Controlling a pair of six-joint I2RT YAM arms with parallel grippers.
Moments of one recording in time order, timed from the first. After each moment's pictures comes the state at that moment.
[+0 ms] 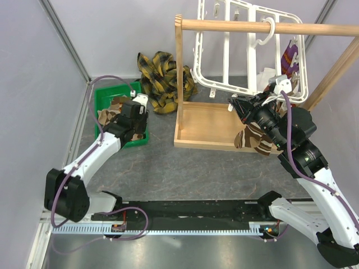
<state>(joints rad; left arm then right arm) -0.37 1.32 0.95 -0.37 -0.28 0.06 0.52 0.84 1.17 -0.23 -0.02 0.23</state>
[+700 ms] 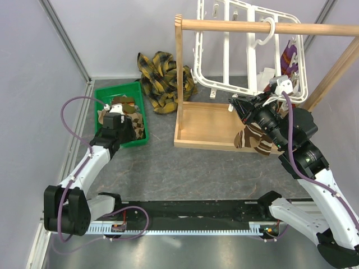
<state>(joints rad) -0.15 1.14 0.71 -0.27 -0.12 -0.29 0.52 0.83 1.17 -0.23 -0.03 0.23</state>
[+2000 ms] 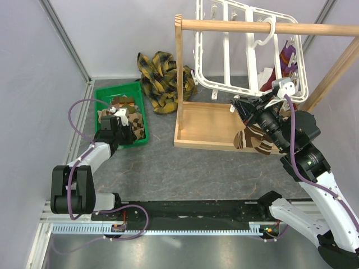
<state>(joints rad) -0.01 1.34 0.63 -0.04 0.25 -0.07 0.52 0.80 1.15 -0.22 -0.03 0.21</state>
